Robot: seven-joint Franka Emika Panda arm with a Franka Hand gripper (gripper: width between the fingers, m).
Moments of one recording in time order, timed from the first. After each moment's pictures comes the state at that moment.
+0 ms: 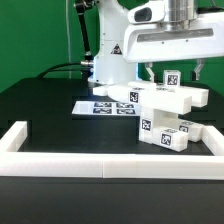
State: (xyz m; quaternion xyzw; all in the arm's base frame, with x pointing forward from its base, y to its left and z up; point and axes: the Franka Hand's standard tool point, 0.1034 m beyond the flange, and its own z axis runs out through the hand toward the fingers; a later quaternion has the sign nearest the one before) arm 0.461 0.091 0.106 -1.00 0.04 0.02 0.06
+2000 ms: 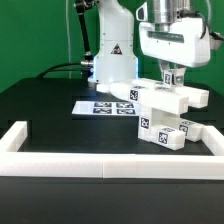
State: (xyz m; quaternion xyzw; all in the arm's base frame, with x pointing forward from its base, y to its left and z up) arm 0.455 0.089 0.104 -0.81 0.58 0.05 0.04
